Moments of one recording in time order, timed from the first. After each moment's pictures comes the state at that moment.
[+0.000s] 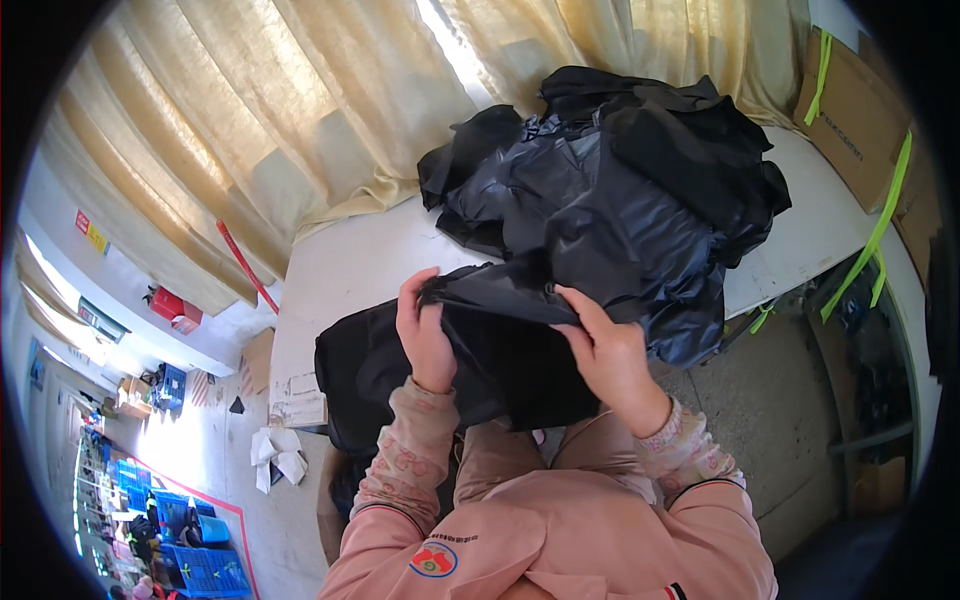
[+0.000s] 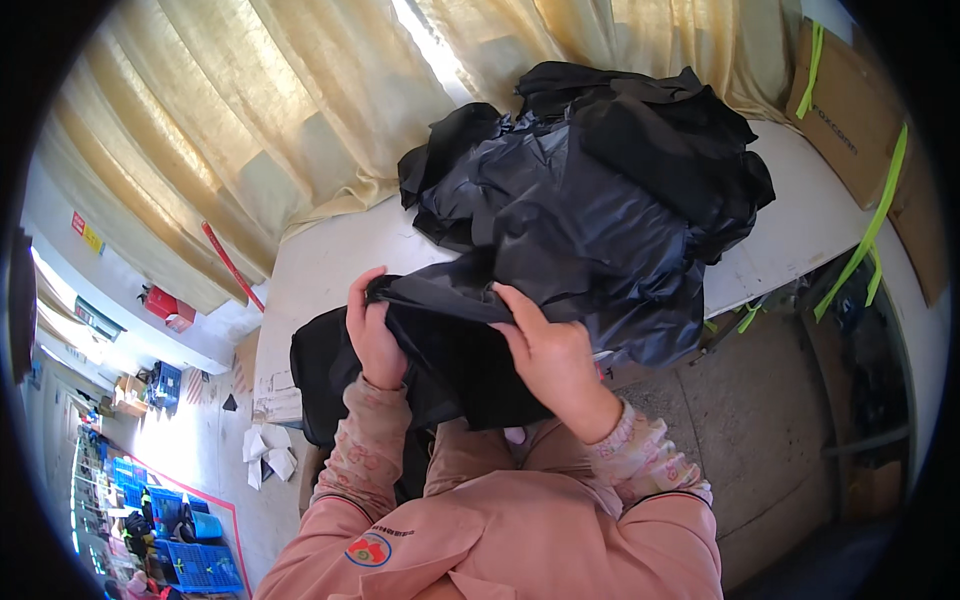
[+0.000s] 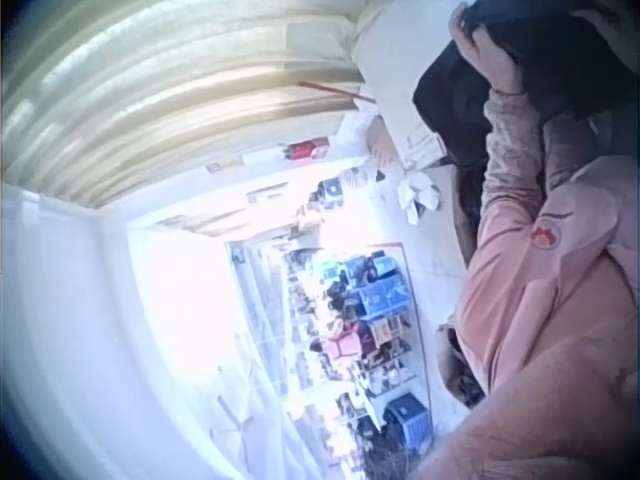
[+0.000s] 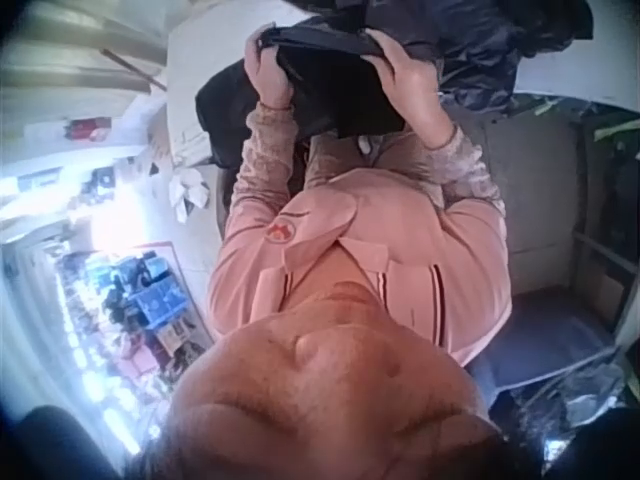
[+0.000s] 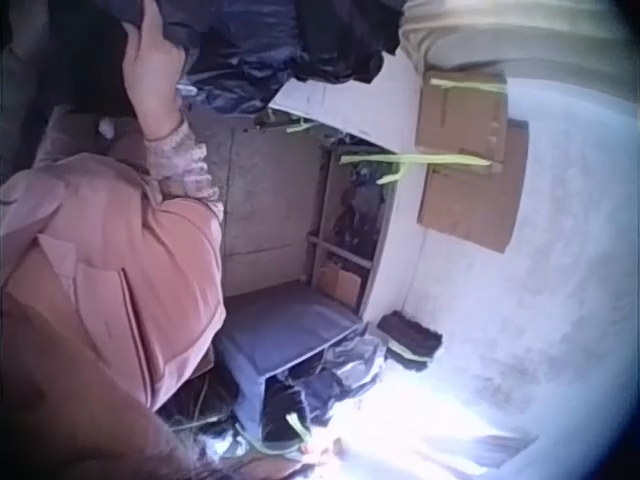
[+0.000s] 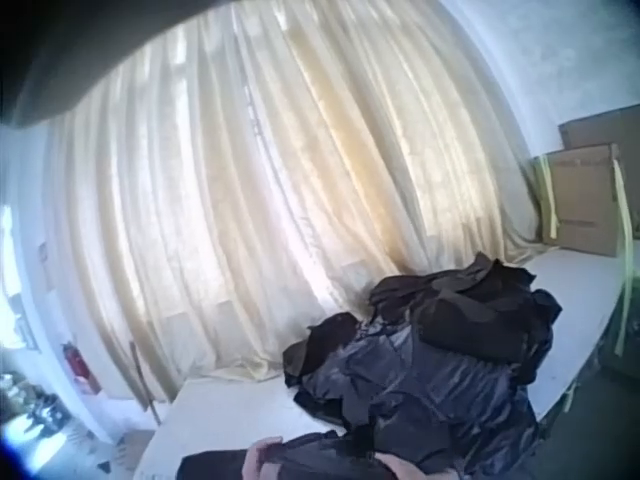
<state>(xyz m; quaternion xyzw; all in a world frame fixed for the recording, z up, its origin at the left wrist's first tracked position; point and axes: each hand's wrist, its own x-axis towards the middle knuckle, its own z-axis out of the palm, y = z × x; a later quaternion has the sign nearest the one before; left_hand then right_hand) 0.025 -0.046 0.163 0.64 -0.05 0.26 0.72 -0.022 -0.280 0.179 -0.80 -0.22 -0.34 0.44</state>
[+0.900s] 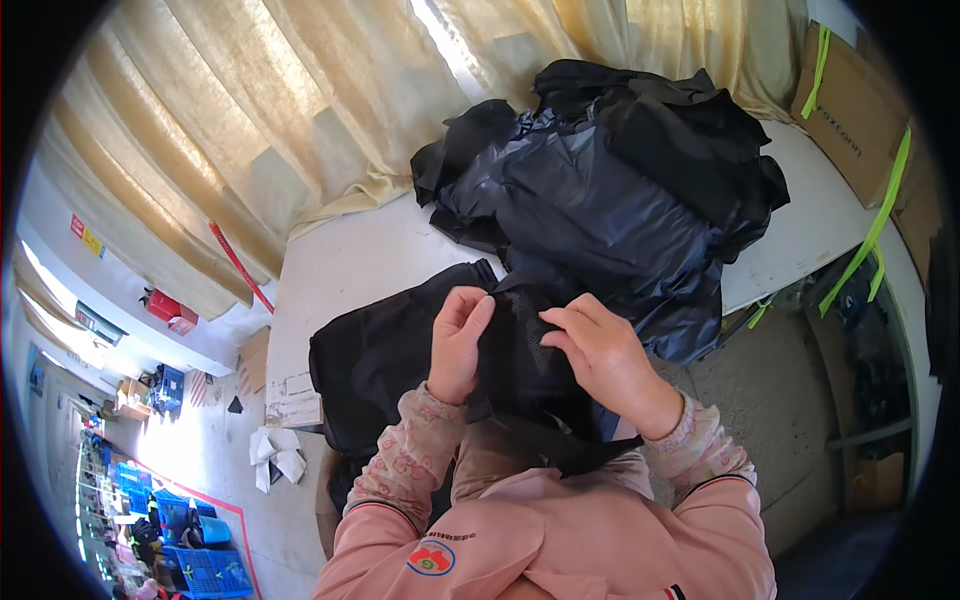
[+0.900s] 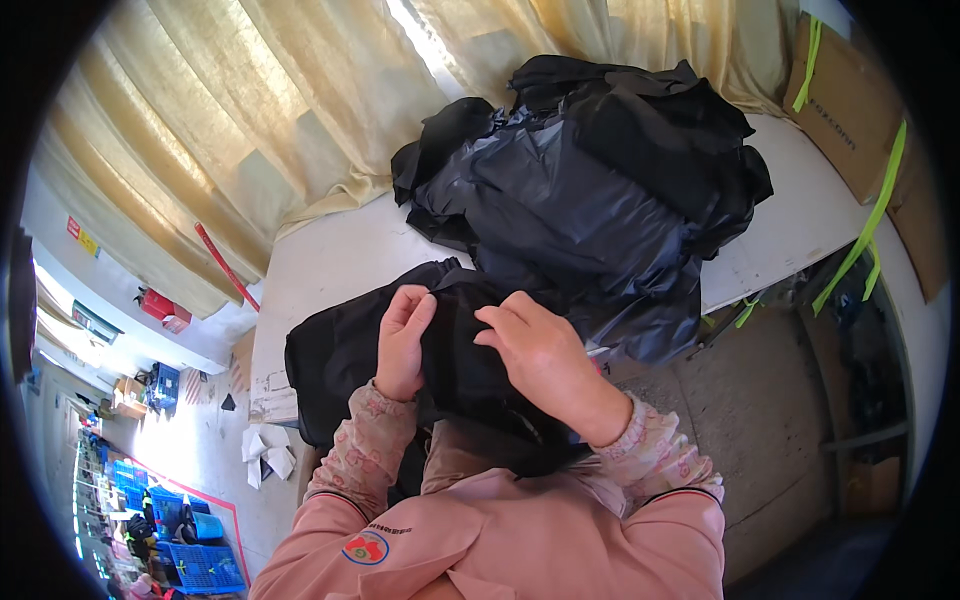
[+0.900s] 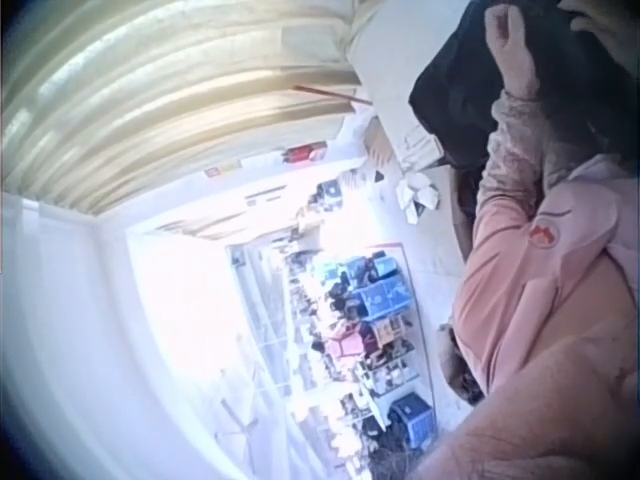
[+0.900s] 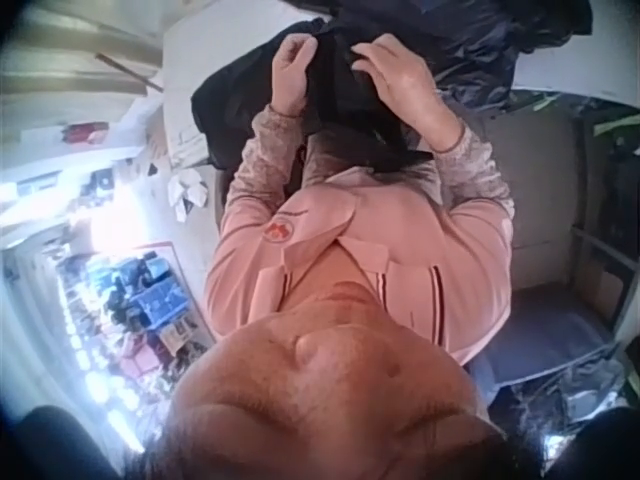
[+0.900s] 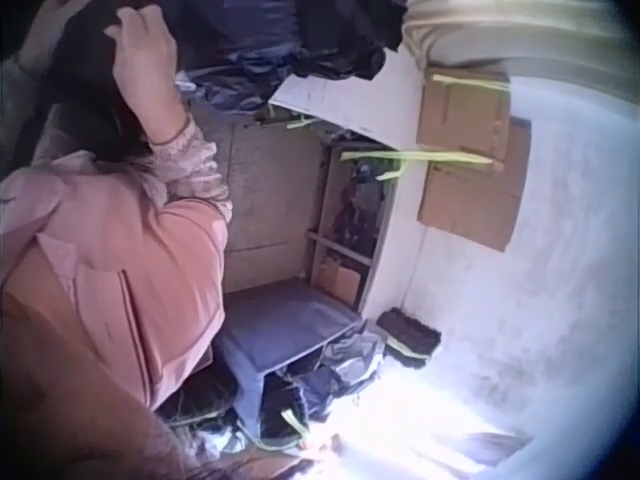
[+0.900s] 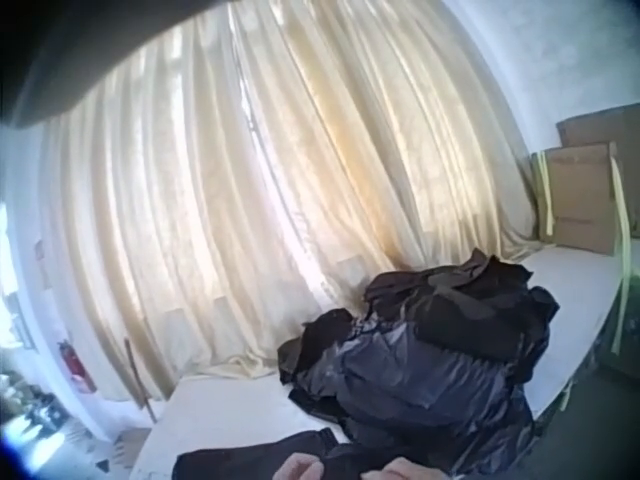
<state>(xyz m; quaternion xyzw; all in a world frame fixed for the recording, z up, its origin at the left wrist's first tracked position) 0.009 -0.080 0.162 0.61 -0.08 0.03 0.79 -0.022 -0.290 0.189 -0.80 -0.31 -0.29 0.43</state>
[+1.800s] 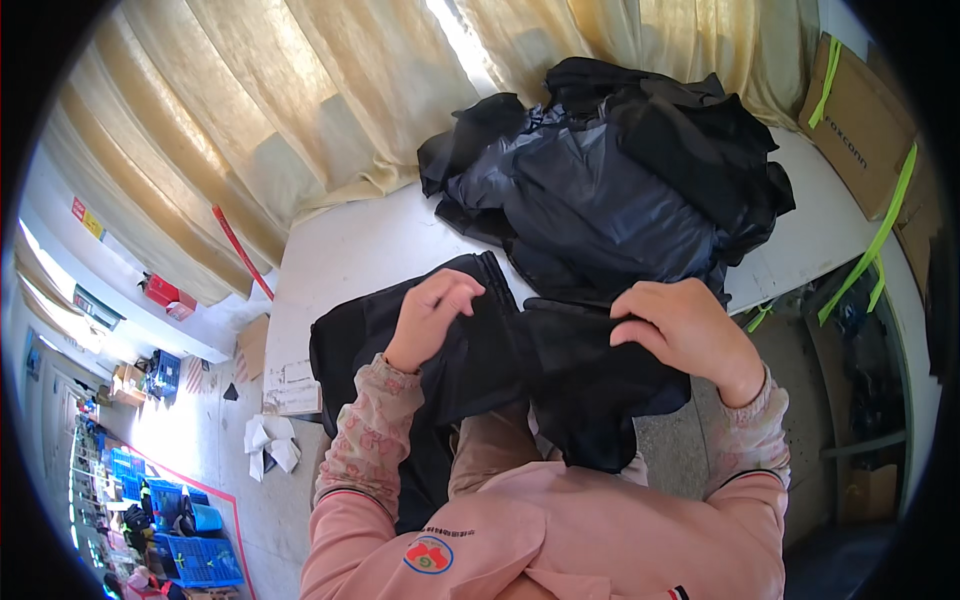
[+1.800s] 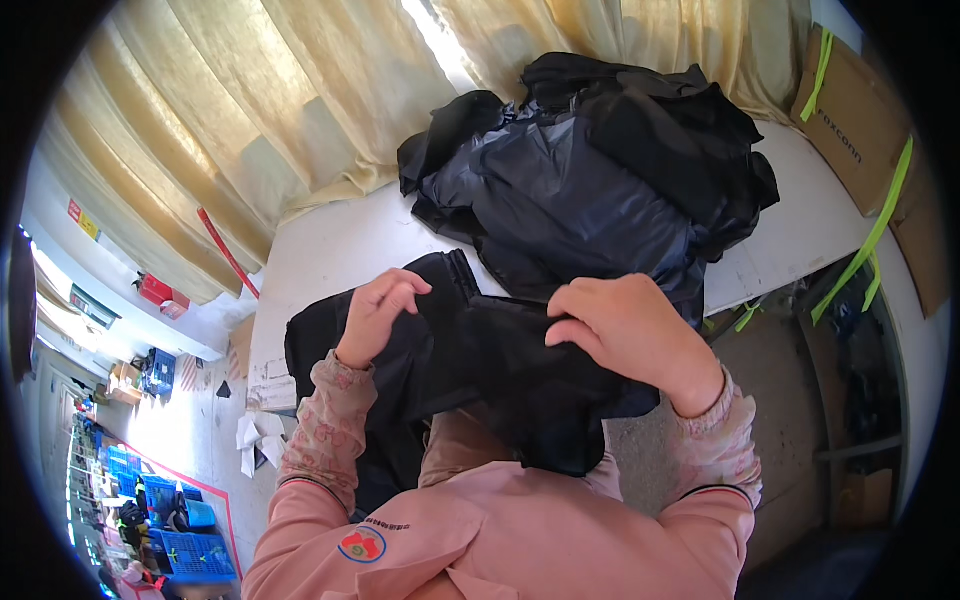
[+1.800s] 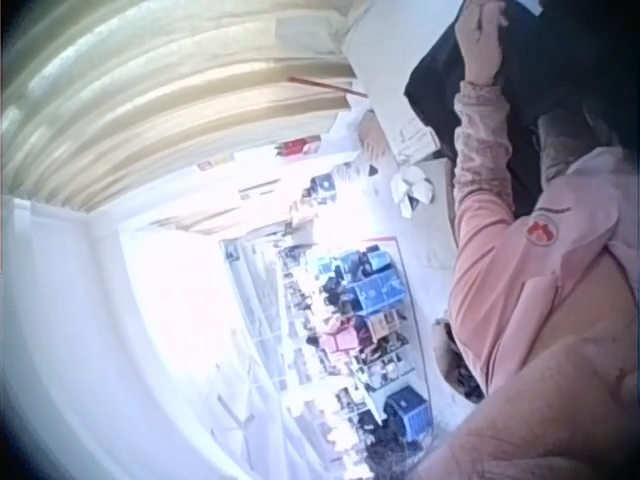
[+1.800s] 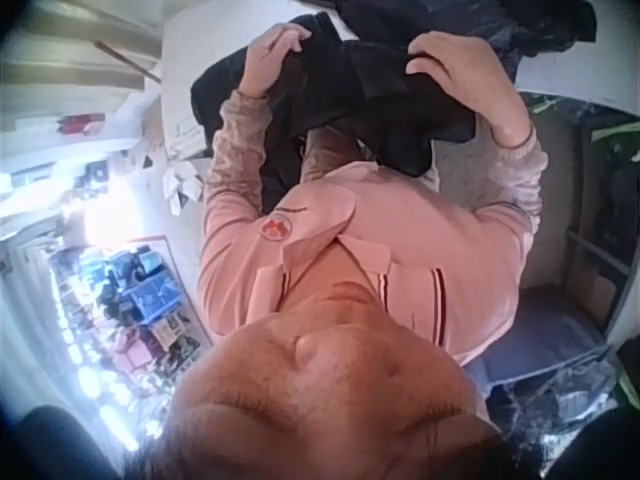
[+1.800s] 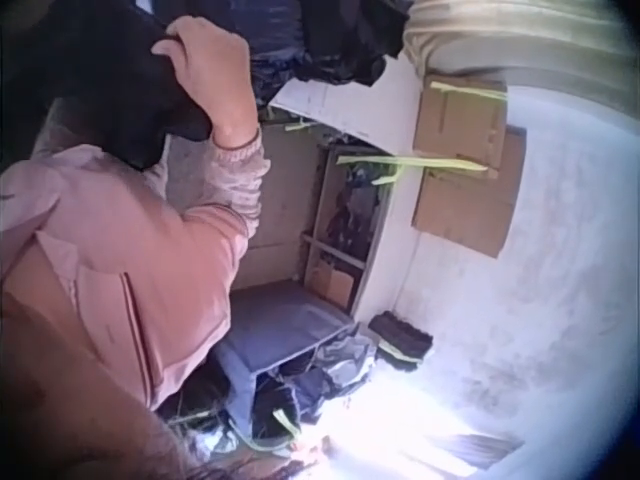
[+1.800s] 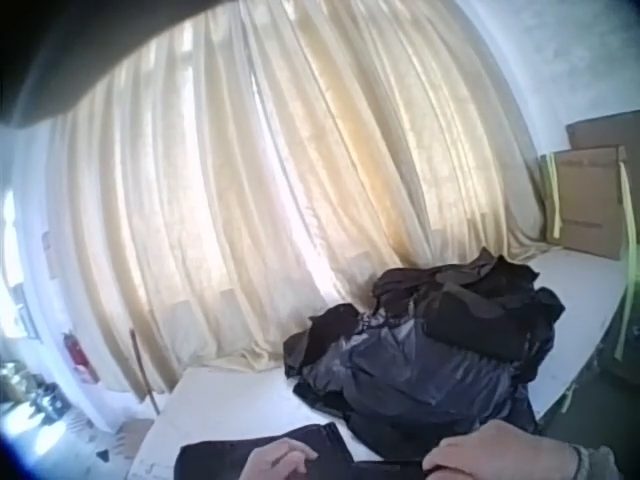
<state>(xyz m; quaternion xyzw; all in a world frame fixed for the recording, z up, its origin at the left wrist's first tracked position) 0.034 -0.014 0.184 0.80 -0.21 0.02 0.56 -0.017 -0.358 0.248 -0.86 -0.38 -0.15 0.31</state>
